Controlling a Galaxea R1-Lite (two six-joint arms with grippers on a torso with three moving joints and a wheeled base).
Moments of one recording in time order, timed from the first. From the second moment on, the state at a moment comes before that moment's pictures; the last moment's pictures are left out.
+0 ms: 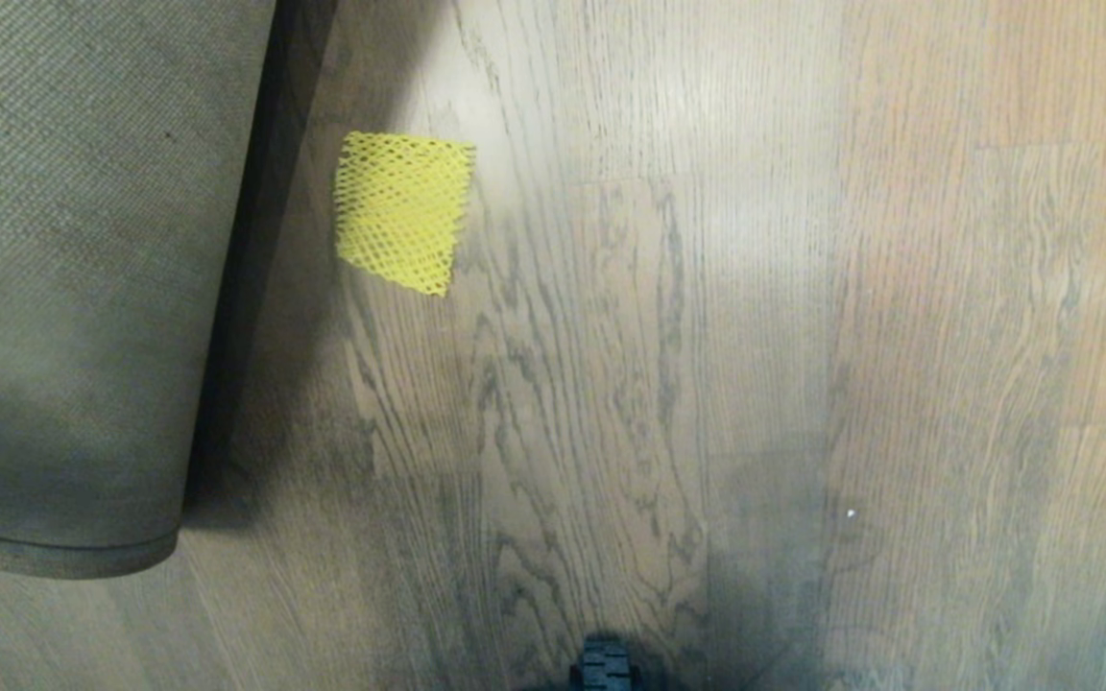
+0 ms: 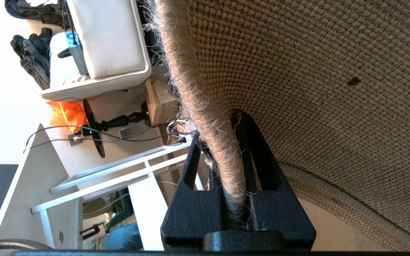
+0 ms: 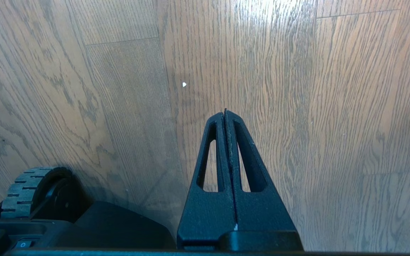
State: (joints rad) left arm -0.19 0.99 0.00 -1.52 1.08 0.95; right arm -0.01 0.00 0.00 0.00 0.00 0.01
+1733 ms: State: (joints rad) left arm -0.18 0.82 -0.03 -1.15 1.09 0.86; right arm 0.00 0.19 -0.12 -0.01 0.22 -0.14
